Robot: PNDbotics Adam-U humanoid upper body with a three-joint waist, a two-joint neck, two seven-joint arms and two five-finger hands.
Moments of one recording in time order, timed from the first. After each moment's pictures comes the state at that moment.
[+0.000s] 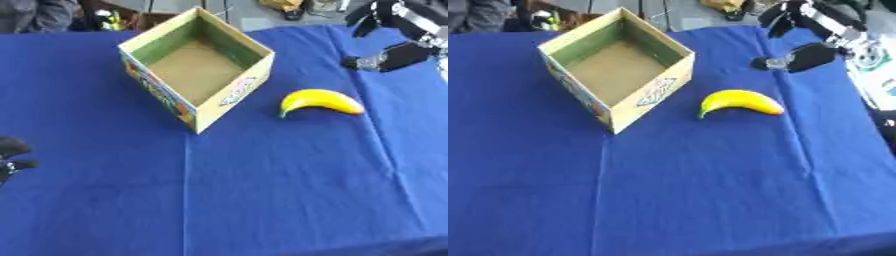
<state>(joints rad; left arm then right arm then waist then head) -0.18 0.17 0.06 -1.74 0.27 -0.04 -0.30 -0.60 -0.84 0.00 -1.25 0.16 -0.32 0.37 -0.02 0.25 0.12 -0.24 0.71</state>
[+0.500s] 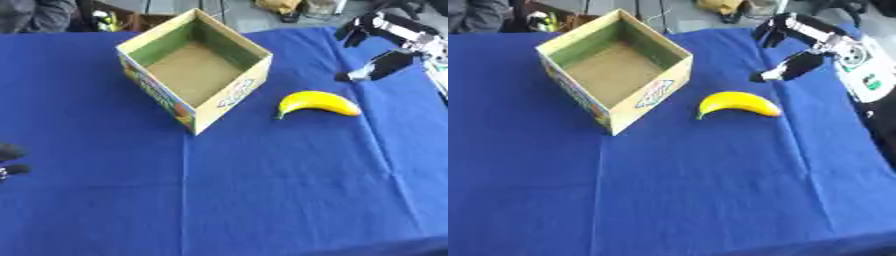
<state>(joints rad) -0.18 0.18 0.05 -1.74 0.27 -0.04 -0.30 -0.66 -0.81 0.02 -1.08 0.34 -0.41 0.43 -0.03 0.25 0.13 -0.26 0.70</state>
